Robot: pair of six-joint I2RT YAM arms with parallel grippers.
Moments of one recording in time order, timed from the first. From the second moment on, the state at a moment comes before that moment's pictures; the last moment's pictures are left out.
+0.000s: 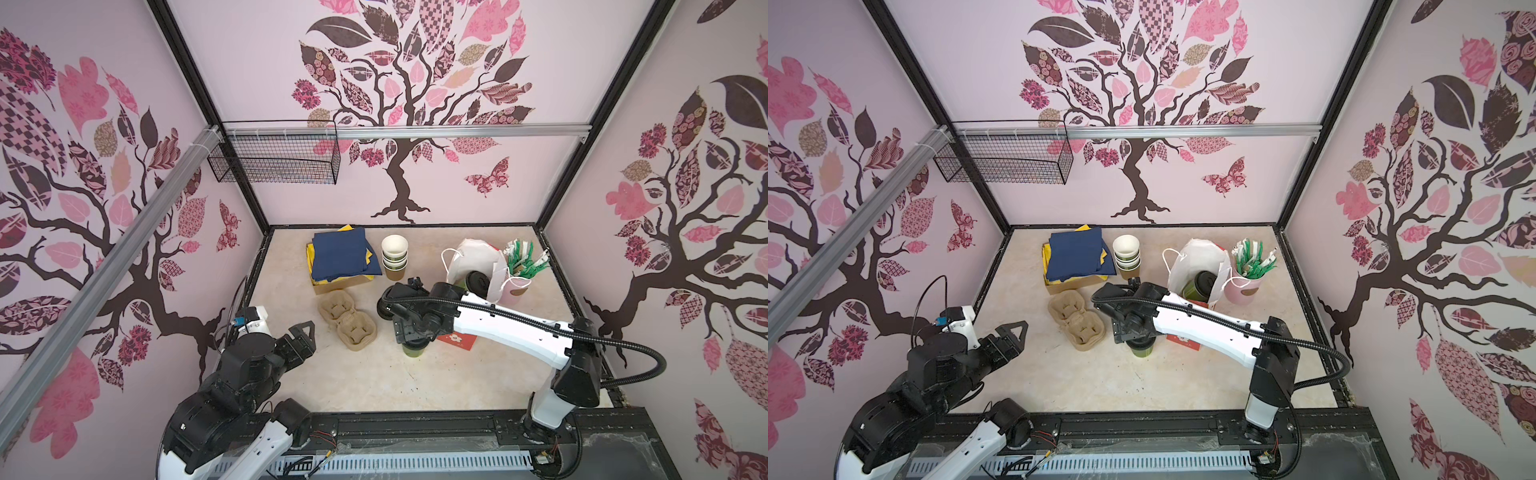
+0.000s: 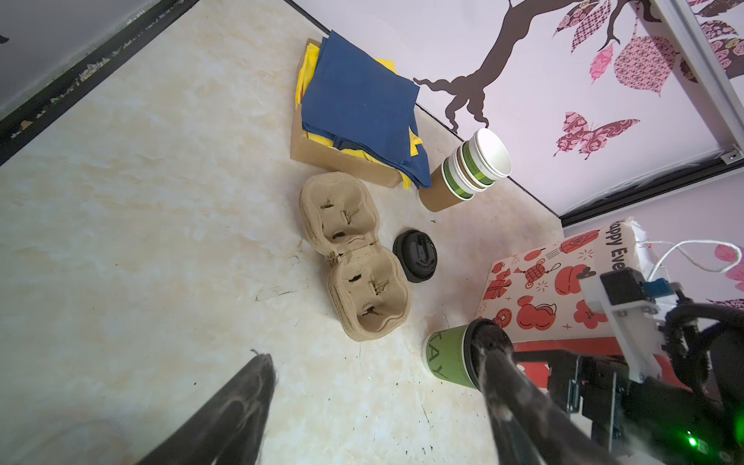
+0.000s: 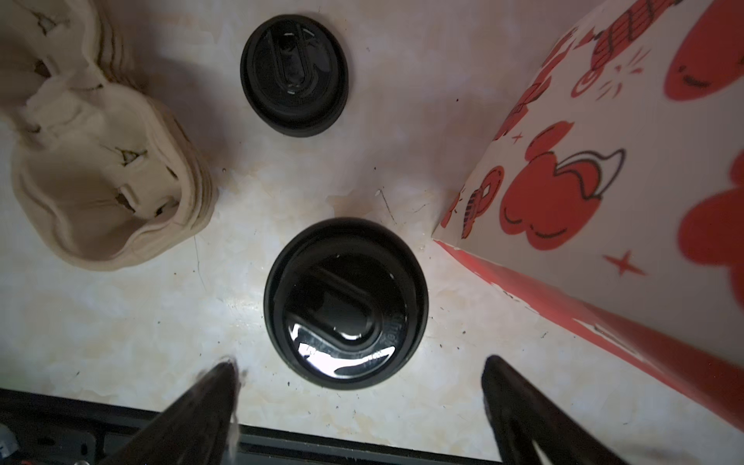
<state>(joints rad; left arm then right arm) -0.54 0.44 1.02 -1.16 -0.31 -0.83 1.05 1.71 1.57 -1.17 0.30 0.87</state>
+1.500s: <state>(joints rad) -0.54 0.51 1.02 -1.11 -0.30 -0.81 1.02 1.78 1.56 -1.14 0.21 0.89</state>
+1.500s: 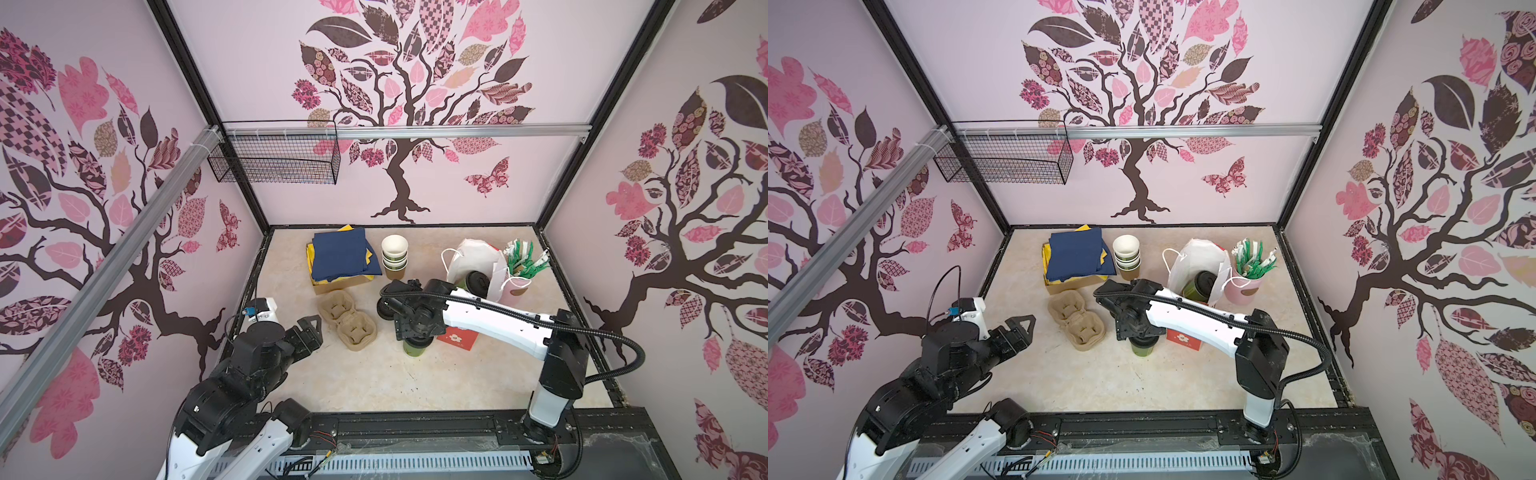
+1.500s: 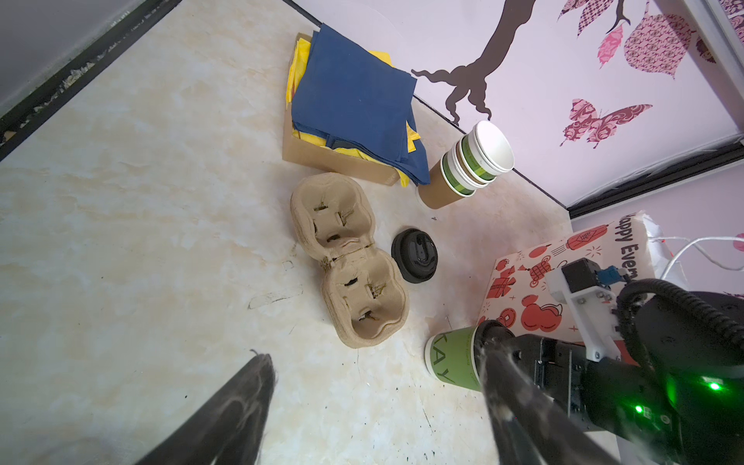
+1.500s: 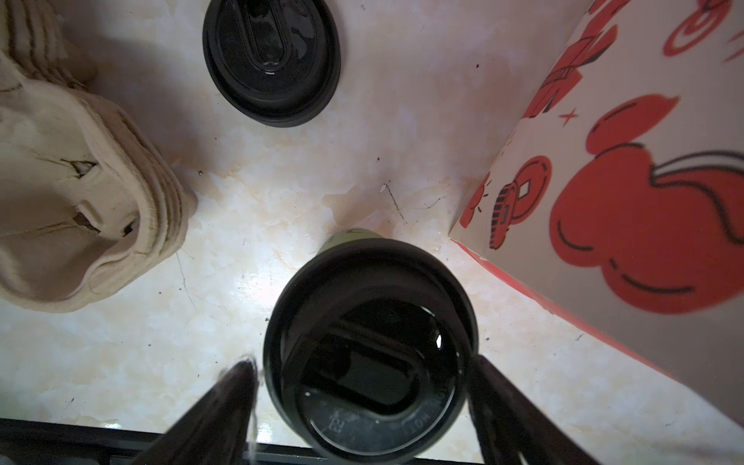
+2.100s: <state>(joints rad) -0.54 0.52 1.02 -1.10 -0.30 -0.81 1.02 1.80 1.58 -1.15 0.20 0.88</state>
